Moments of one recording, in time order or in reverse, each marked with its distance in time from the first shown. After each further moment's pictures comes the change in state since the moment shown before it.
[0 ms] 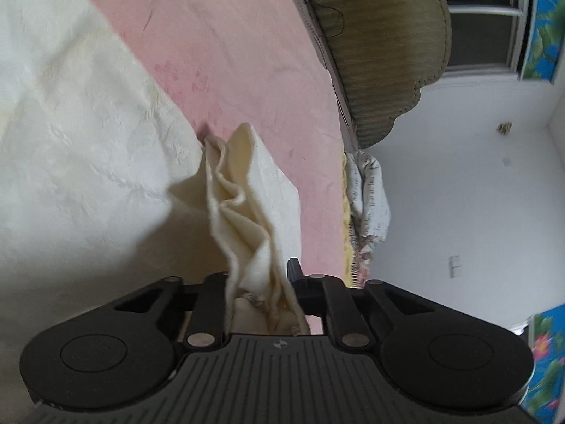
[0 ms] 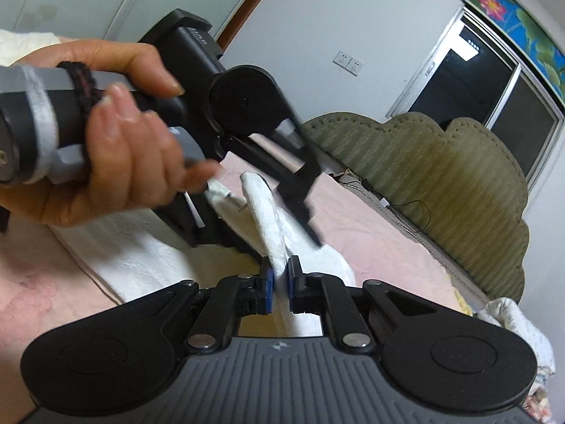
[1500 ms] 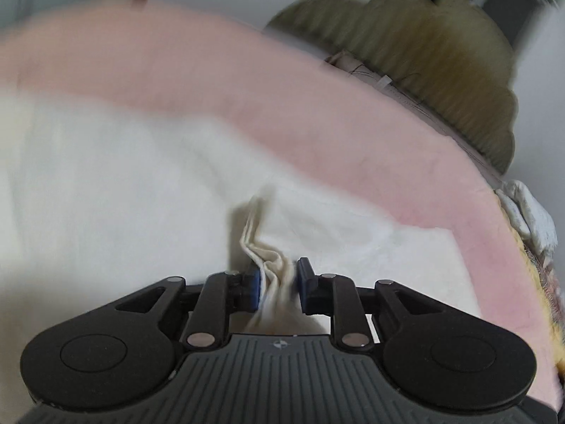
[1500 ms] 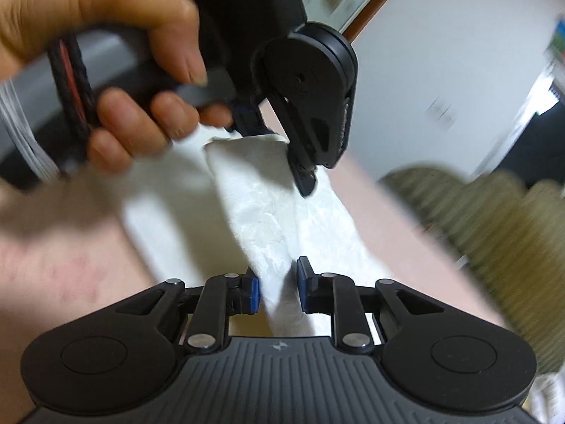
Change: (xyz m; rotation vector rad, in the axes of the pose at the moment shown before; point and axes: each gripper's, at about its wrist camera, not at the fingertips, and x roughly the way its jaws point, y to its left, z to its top) left arm -0.163 0.035 -0.010 0.334 -0.393 0.561; right arm 0.042 0.108 0.067 -0.177 -0.024 0.268
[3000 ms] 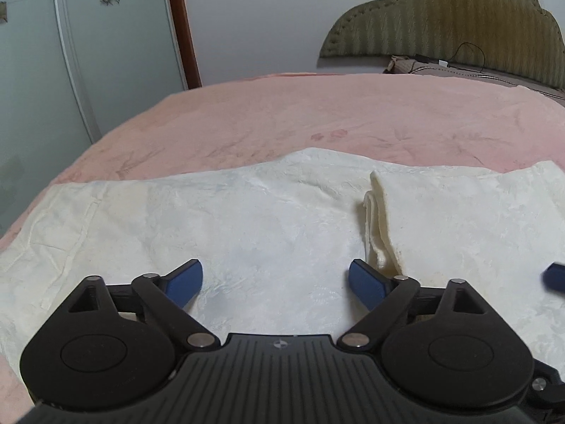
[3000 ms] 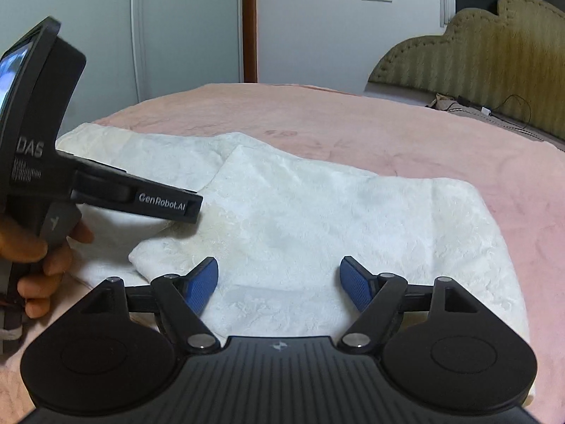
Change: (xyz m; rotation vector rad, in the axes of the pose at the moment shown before) left arm -0.037 -0.022 -0.040 0.387 -0.165 0.491; right arm 0.007 -0.067 -0.006 0.629 0.045 0.102
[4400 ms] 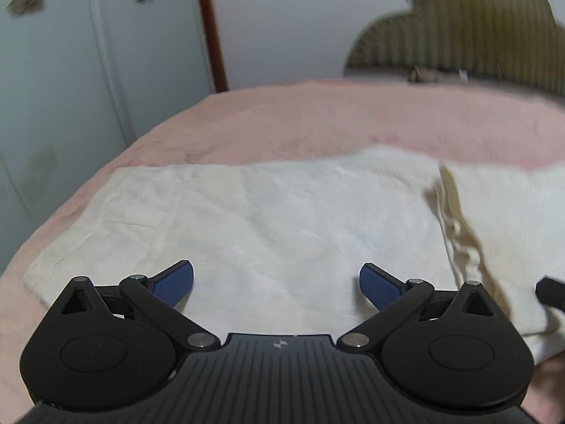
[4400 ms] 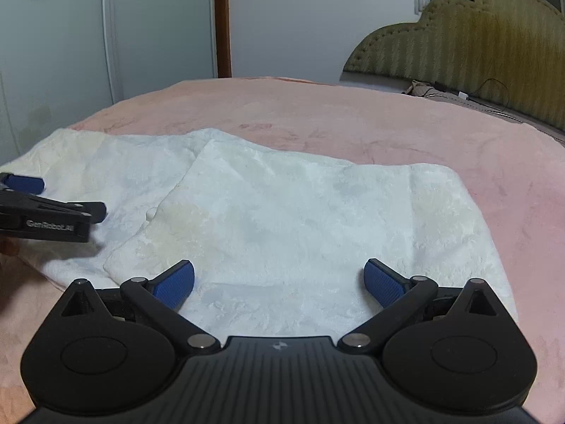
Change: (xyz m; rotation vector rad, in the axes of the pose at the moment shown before) left arm -0.033 0.082 -0.014 -0.074 -0.034 0.022; right arm 0.000 -0.002 0.001 0.048 -0.022 -0.086
